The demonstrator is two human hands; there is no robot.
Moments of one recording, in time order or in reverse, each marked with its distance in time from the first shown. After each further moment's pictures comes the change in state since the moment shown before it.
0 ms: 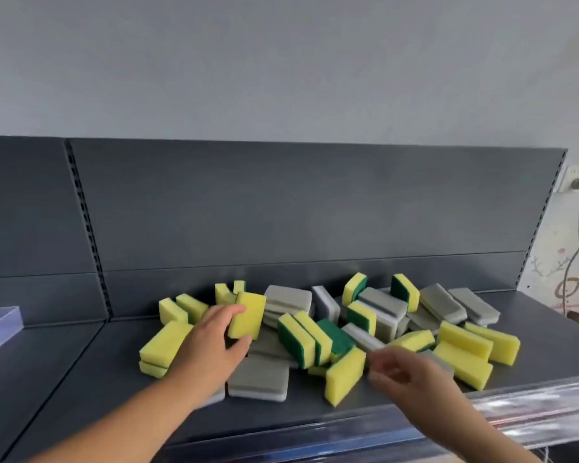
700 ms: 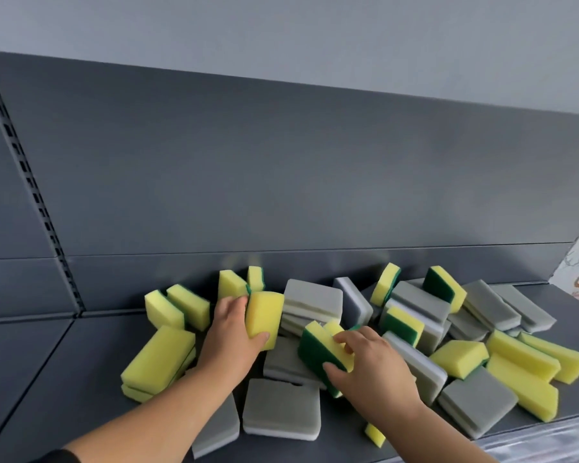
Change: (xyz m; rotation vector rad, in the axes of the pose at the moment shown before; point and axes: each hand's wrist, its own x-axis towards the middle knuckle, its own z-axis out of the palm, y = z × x) left_hand 0.089 -0.069 0.064 -0.027 -0.127 -0.303; right_hand 0.114 -0.036 0.108 -0.479 0.023 -0.056
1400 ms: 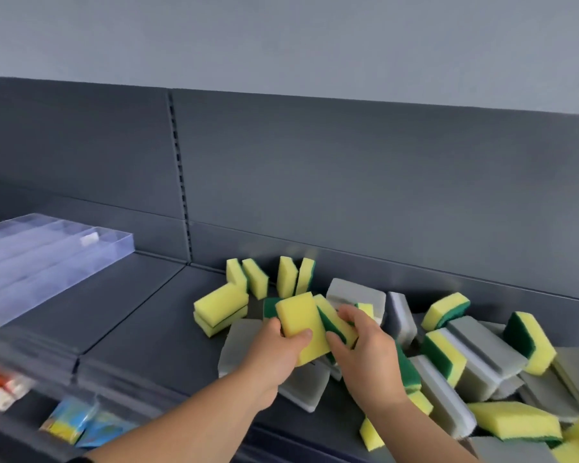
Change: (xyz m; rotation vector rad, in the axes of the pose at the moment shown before) left_hand -0.091 0.060 0.026 -0.763 0.075 -0.487; right_hand 0.011 0.011 0.001 0.550 0.040 -0.316
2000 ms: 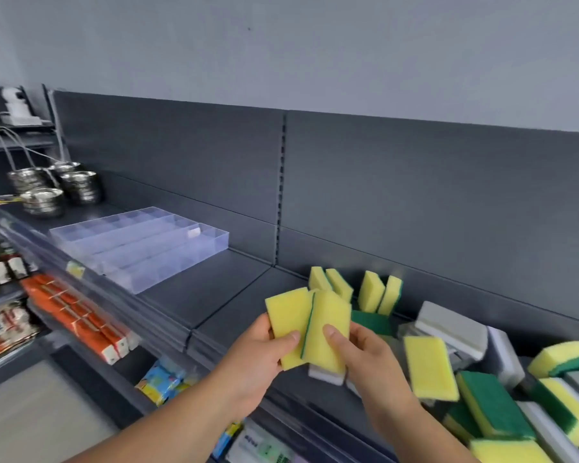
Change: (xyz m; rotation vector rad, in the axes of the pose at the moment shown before) left_hand -0.078 -0.004 -0.141 -0.307 0.061 0.137; right_hand -0.028 -0.102 0.068 0.817 -0.519 0.304
